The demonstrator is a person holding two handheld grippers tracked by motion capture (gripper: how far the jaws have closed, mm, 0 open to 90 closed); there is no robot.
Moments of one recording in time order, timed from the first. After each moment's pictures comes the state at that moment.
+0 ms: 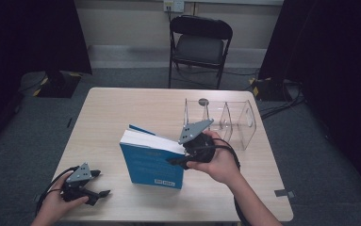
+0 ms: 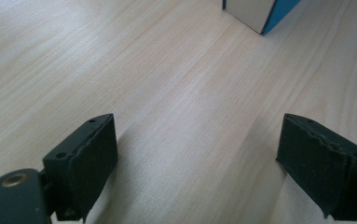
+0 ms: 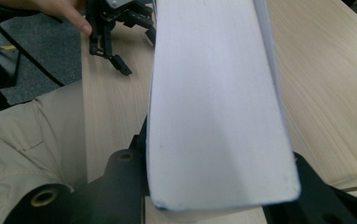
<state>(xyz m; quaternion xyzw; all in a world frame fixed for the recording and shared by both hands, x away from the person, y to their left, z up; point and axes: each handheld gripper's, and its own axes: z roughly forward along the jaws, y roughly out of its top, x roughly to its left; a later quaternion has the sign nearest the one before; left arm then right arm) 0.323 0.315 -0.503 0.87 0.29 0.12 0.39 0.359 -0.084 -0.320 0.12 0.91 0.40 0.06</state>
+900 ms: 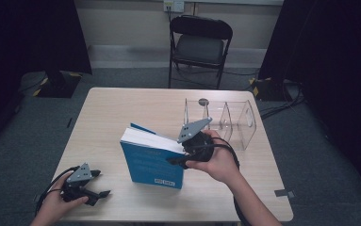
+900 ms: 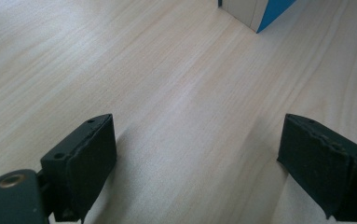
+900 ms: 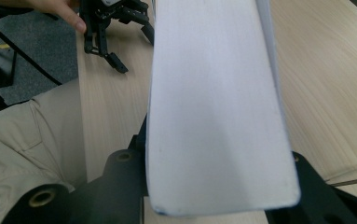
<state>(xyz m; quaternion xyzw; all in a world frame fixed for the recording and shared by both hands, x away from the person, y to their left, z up) 0.322 0.315 -0.503 0.87 0.29 0.12 0.39 0.362 -0.081 -0.318 0.13 0.91 0.39 0.06</state>
